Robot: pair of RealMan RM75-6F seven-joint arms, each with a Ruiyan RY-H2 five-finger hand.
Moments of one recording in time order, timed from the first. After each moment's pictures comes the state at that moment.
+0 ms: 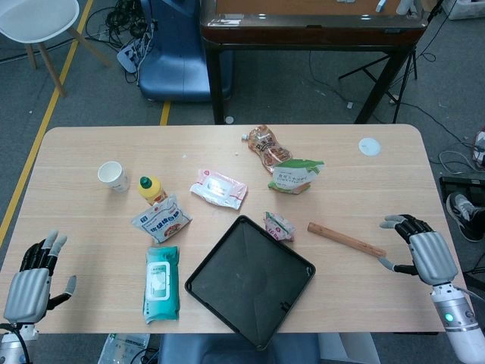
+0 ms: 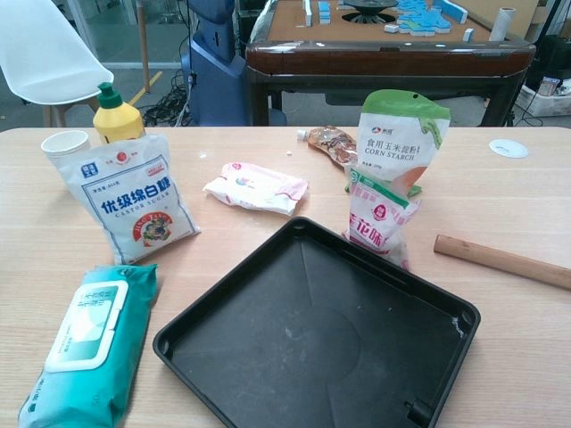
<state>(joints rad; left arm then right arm) -0.04 -1.24 -0.04 -1.69 1.48 1.52 0.12 0.19 -1.22 0.05 -1.41 -1.57 1.42 0.21</state>
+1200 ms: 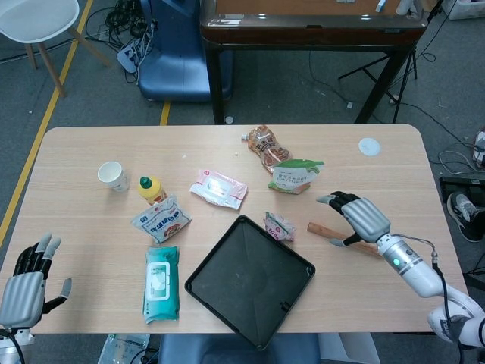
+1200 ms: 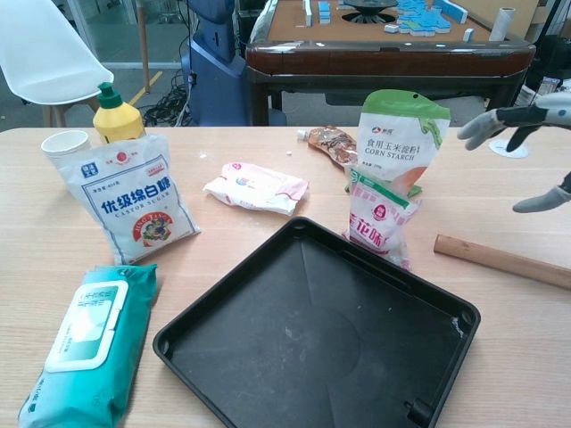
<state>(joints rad) -0.01 -1.23 -0.03 -1.71 1.47 1.55 0.14 0.59 -1.22 0.07 -1.34 -1.63 0.94 0.36</state>
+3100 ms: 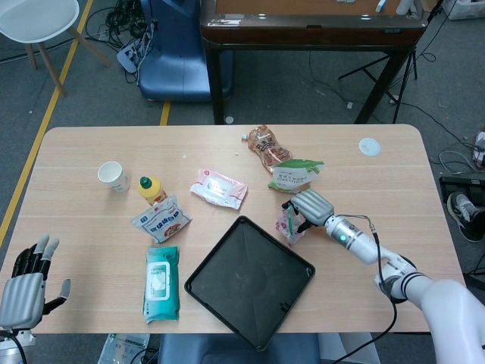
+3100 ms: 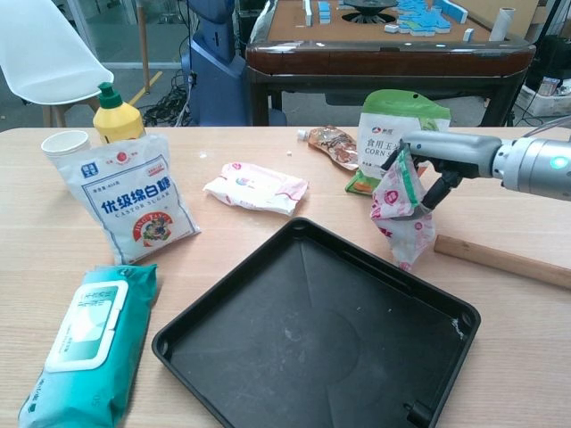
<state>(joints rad) 0.00 -1.24 -0.04 -1.74 1.46 1.56 0.20 0.85 -1.62 -0.07 -0.80 -1.67 0.95 0.75</state>
